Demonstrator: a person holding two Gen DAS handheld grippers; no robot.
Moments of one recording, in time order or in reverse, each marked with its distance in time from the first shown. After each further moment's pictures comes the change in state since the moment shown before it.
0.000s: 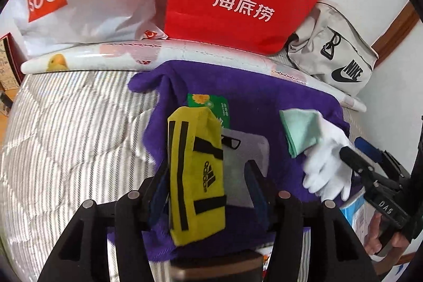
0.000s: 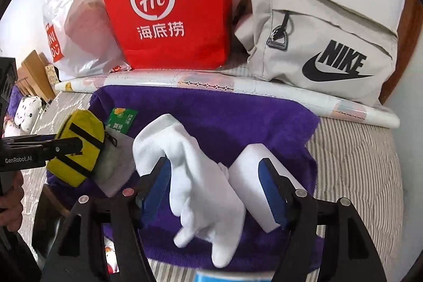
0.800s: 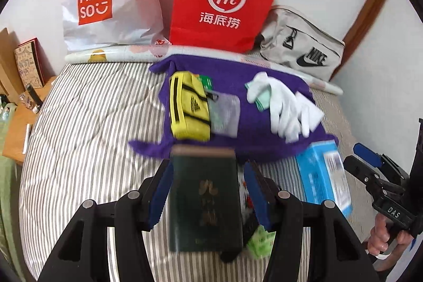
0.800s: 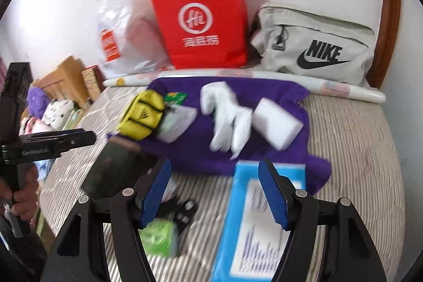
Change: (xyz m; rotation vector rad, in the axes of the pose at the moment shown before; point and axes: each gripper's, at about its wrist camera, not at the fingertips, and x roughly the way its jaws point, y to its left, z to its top) left arm -0.101 -0.020 -0.103 0.048 -0.119 0.015; right arm -0.120 0.021 -0.091 0.000 -0.091 0.134
